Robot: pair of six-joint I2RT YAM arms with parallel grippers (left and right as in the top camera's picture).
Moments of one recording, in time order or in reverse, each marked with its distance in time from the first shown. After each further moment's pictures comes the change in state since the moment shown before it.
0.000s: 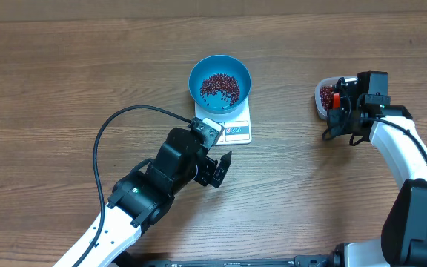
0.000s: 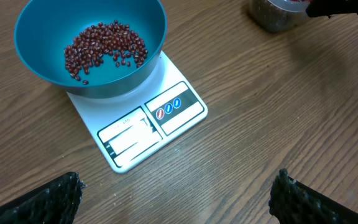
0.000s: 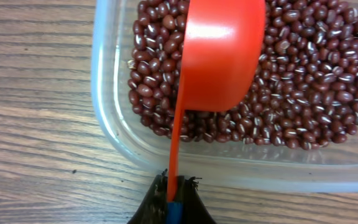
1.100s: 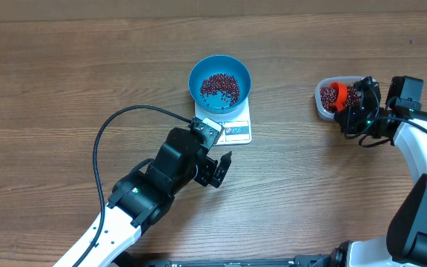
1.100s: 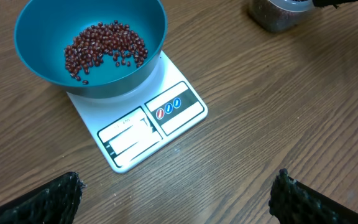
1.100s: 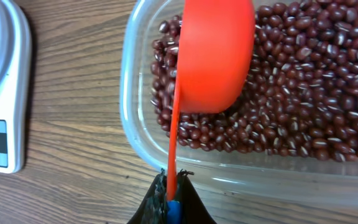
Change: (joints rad) left arm 0.000 0.000 0.000 0.000 0.000 0.000; right arm -0.195 0.013 0.000 0.011 -0.416 0.000
